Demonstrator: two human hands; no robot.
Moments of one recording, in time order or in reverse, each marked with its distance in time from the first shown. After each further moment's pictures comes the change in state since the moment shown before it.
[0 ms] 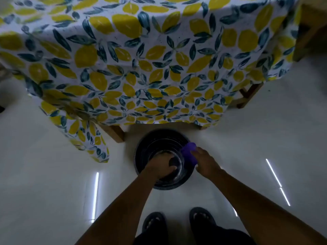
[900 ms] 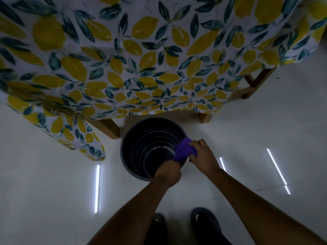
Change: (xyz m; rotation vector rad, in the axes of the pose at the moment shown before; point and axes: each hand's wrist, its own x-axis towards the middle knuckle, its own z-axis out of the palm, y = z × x) left_hand 0.049 0.008 0.062 0.112 -0.019 -0.061; right_hand 0.049 0.004 0.023 0.274 0.287 -0.002
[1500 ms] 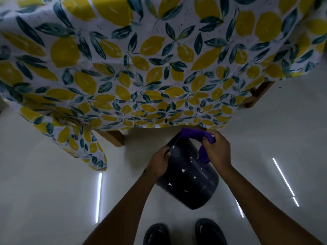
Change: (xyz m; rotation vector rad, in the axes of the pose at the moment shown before) left_hand 0.007 -0.041 -0.052 -0.584 0.355 -0.045; right_hand 0.020 -0.032 -0.058 0.352 0.399 0.209
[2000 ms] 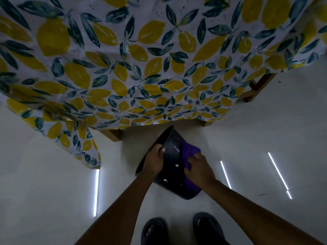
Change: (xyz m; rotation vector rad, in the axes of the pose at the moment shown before) left_hand -0.005 -0.016 0.009 -0.057 0.088 -0.115; right_hand -0.062 0.064 0.055 -0.571 -0.444 -0.191
